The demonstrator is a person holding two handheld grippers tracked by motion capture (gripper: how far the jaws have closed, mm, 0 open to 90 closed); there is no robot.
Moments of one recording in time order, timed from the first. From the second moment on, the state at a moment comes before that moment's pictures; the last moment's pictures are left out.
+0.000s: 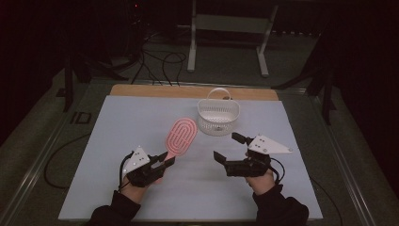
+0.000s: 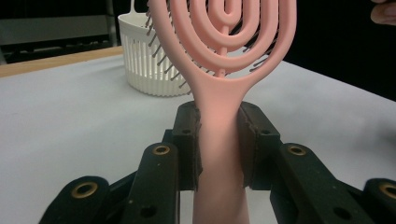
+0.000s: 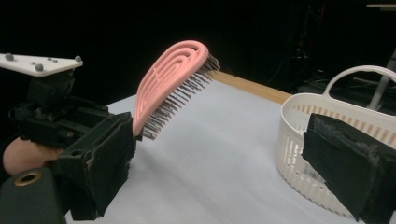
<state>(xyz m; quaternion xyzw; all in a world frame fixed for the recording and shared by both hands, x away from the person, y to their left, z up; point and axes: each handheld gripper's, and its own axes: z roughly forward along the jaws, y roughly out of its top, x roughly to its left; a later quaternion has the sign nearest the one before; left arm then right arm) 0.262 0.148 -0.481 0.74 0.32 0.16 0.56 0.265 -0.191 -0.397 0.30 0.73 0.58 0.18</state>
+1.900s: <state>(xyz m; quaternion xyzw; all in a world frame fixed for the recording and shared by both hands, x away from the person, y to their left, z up) 0.260 0.145 -0.481 0.75 0.31 0.15 0.57 0.320 -0.101 -0.424 0.46 0.66 0.59 -0.04</state>
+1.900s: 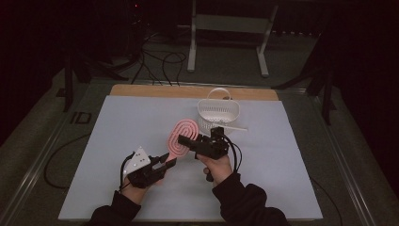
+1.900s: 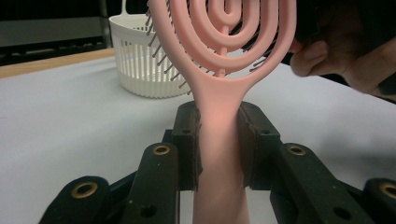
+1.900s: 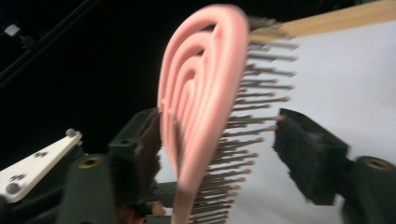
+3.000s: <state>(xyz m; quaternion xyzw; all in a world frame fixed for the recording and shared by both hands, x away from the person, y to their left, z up) 0.264 0.140 -0.483 0.76 0.32 0.12 0.56 0.315 -0.091 -0.431 0.41 0.69 0.59 -0.05</state>
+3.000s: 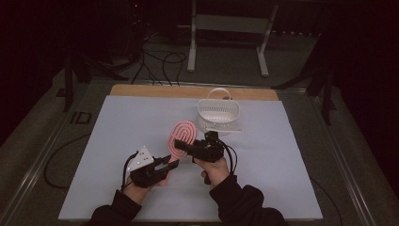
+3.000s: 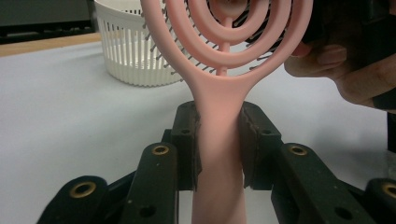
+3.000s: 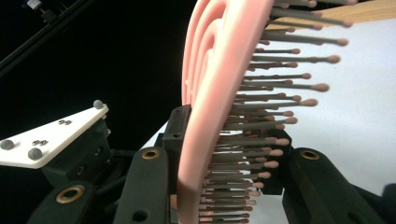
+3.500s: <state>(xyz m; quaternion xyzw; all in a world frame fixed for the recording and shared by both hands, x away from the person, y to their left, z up) 0.266 0.135 -0.482 0.77 0.33 0.11 0.54 0.318 -0.097 -0.420 0.39 0.70 0.60 -0.01</state>
